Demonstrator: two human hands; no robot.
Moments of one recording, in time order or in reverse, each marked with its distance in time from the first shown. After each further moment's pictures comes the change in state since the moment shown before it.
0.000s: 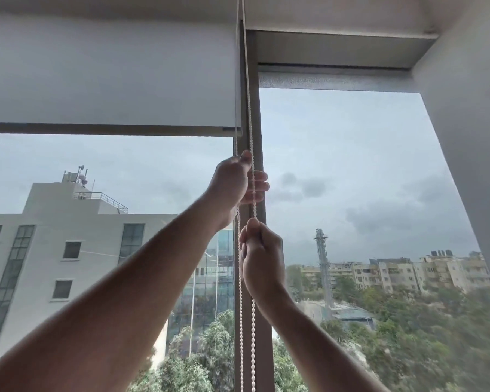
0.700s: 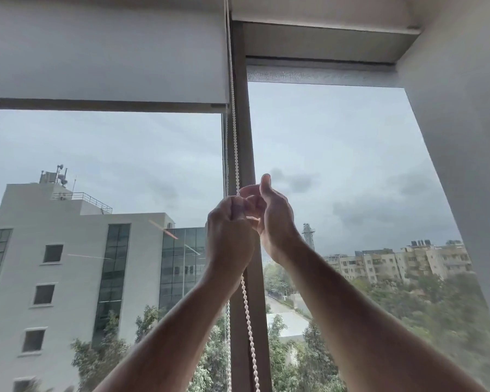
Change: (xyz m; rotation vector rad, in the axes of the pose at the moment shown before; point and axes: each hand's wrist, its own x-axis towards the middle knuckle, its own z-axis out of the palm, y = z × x) left_hand -0.044 -0.075 0.008 0.147 0.300 0.305; right_hand 0.065 -0.015 -0.023 0.225 -0.134 0.203
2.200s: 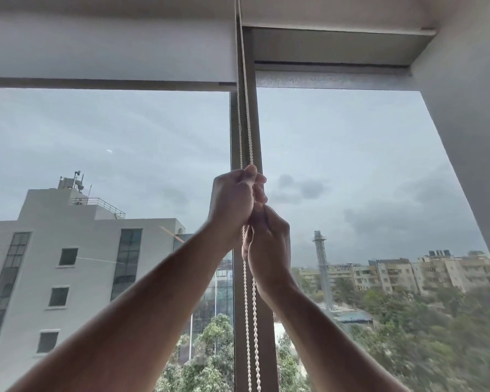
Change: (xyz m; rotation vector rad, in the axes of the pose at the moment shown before) left_hand 0.057 0.020 0.009 -0.077 -0.168 -0.115; right_hand -0.026 0.031 0.023 -0.207 0.202 -0.297
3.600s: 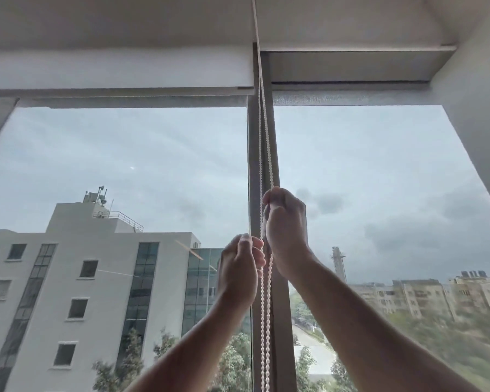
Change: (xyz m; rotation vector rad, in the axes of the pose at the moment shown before) left_hand -0.035 -0.065 -0.019 0.045 0.123 -0.013; right_hand 0.058 -0.022 0.016 -0.049 0.026 0.088
